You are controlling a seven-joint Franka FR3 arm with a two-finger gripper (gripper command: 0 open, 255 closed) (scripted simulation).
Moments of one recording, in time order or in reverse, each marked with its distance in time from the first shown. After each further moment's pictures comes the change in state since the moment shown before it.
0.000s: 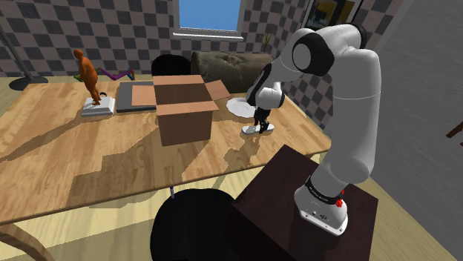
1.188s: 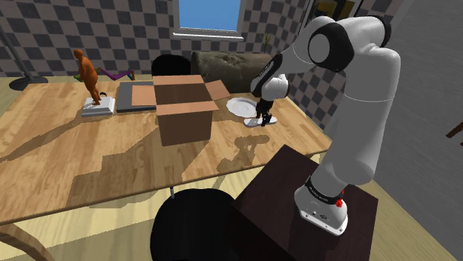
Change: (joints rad) arm 0.103 -0.146 -0.134 -0.030 -0.163 -0.098 0.117
